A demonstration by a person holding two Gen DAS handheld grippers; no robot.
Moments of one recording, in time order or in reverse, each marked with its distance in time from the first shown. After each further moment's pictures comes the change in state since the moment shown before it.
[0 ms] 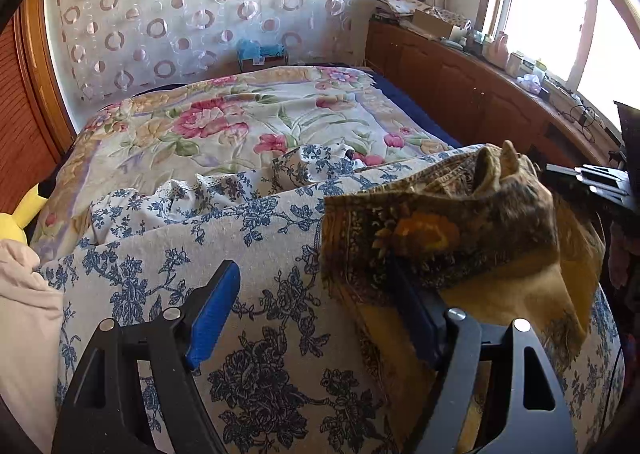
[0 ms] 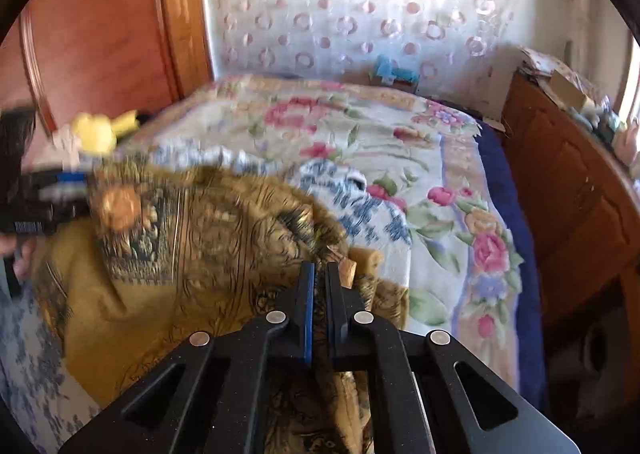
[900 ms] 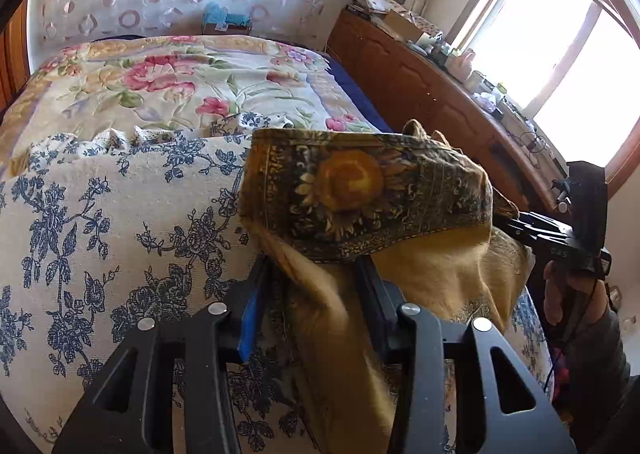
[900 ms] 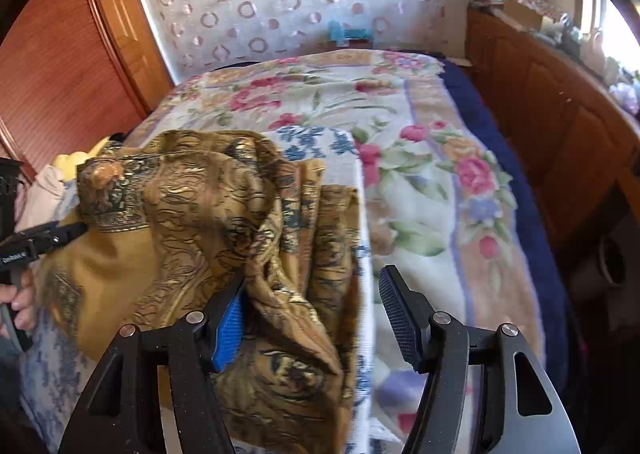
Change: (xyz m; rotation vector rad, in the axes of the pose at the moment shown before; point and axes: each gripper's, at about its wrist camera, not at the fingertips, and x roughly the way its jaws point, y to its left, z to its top) left arm 0.001 -0.013 -0.014 -0.137 0.077 -0.265; right arm -0.025 -0.025 -0.007 0.222 0.117 -0.006
